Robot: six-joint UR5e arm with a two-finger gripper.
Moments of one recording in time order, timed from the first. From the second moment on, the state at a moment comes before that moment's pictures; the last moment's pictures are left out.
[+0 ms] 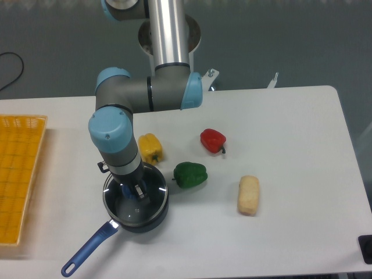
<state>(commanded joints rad) 2.16 -2.01 -1.54 -1.10 1.60 1.15</state>
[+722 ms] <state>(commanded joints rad) 2.25 -1.95 -1.57 -1.14 1.60 1.25</state>
